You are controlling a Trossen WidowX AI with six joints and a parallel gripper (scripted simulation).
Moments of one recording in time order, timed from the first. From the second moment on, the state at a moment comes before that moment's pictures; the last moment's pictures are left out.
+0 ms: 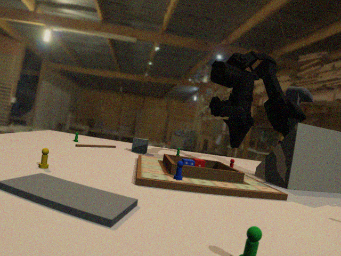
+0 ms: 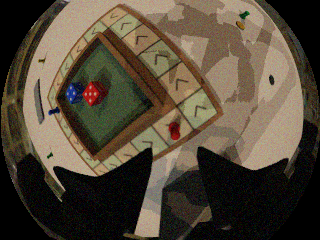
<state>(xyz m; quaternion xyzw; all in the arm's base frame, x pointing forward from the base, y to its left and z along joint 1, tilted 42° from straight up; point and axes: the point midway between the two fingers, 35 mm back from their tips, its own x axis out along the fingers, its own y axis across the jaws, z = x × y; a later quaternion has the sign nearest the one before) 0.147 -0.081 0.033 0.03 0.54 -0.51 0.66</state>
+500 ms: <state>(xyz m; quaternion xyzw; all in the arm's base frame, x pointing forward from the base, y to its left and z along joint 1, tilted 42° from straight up) 0.146 -0.094 0.020 0.05 0.53 -0.52 0.67</state>
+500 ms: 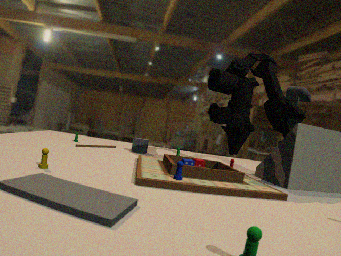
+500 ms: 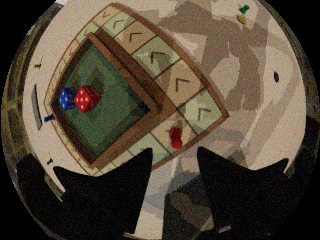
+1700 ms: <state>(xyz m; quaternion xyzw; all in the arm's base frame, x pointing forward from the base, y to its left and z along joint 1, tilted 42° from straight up) 0.139 -0.119 -0.008 0.04 0.53 -0.52 0.66</state>
